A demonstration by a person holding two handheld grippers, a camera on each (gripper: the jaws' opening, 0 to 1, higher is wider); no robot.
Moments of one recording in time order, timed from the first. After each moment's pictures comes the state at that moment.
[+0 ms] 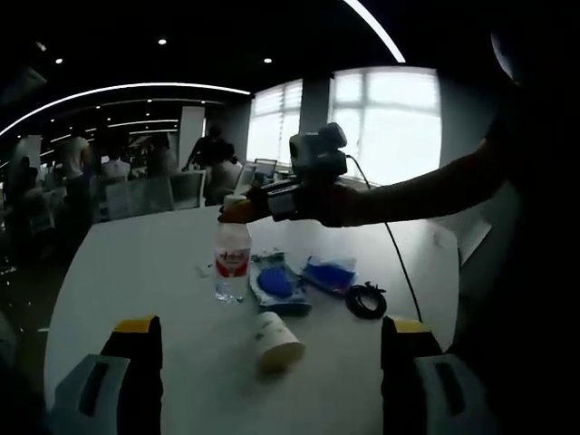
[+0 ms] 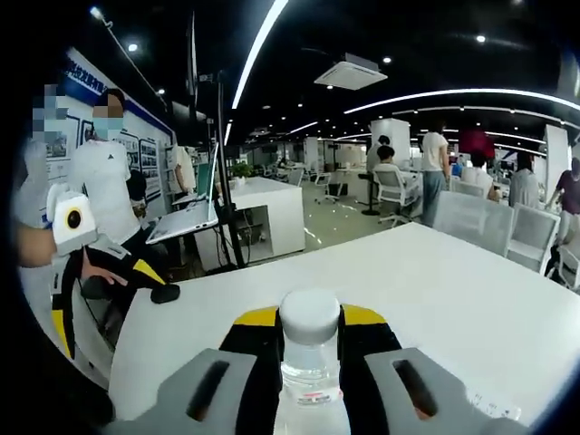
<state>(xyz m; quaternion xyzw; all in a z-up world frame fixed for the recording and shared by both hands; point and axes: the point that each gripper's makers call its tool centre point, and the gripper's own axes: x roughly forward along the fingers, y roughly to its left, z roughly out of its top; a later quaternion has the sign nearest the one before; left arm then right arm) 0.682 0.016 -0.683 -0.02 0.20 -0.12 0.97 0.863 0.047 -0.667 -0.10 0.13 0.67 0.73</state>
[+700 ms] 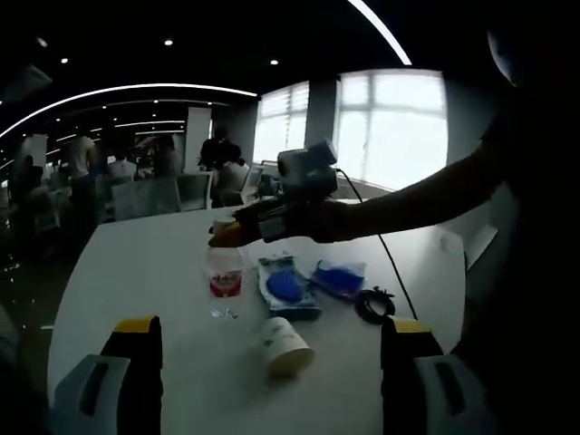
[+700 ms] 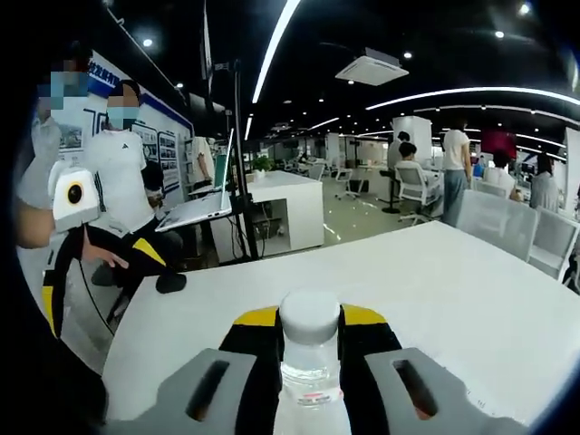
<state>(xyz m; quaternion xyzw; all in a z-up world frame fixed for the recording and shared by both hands) 0.690 0.028 -0.680 -0.02 0.20 -0.10 0.97 0.853 0.081 -0.692 -0.11 0.12 0.71 0.68</state>
